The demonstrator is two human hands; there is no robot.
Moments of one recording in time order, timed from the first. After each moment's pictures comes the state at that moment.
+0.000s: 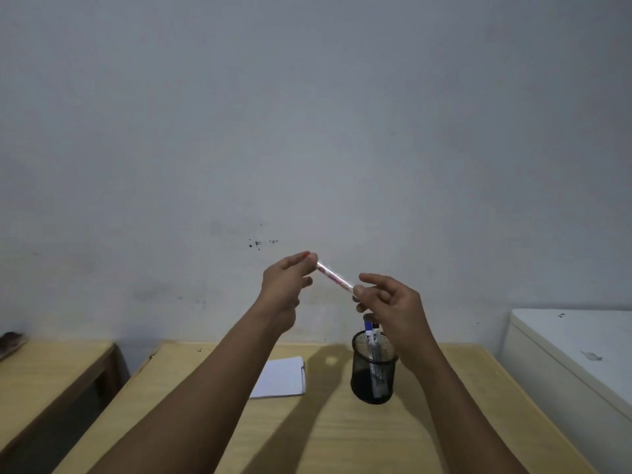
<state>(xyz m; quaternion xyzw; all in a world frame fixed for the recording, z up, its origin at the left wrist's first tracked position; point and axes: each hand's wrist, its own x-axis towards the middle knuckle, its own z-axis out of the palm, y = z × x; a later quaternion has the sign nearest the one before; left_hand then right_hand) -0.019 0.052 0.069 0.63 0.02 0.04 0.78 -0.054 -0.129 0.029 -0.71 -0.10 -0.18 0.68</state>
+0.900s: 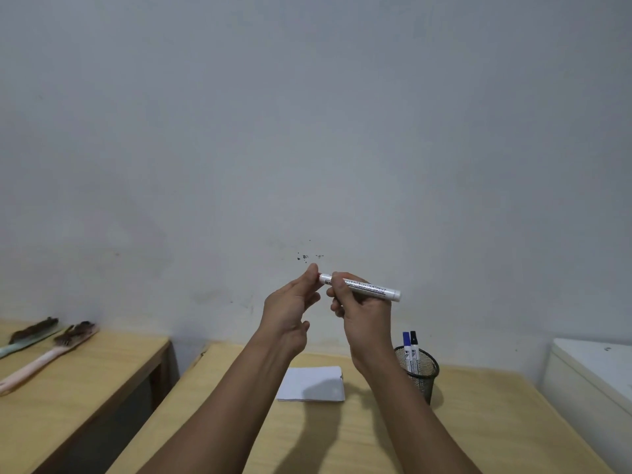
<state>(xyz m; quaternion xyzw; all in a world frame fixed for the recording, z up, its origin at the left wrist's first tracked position) -0.076 0.120 0.068 0.51 0.05 0.03 0.86 -0.081 0.008 0.052 -0.57 -0.14 -0.20 0.78</state>
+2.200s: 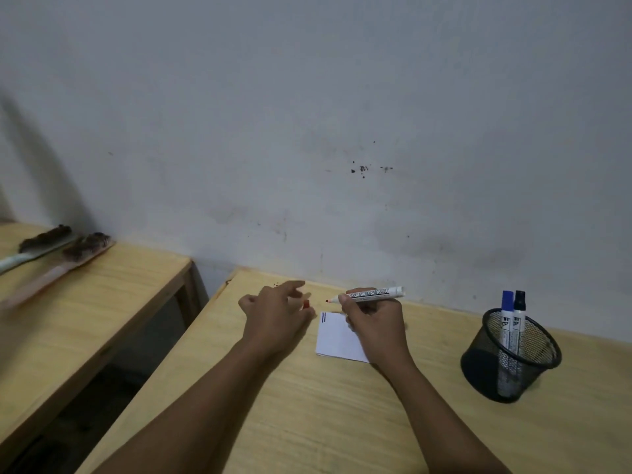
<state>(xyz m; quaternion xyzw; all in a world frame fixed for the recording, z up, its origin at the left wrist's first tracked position) 0.028 0.222 -0.121 0.93 0.09 0.16 0.32 0.037 0.041 -0.116 -0.74 -0.05 -0.07 0.66</state>
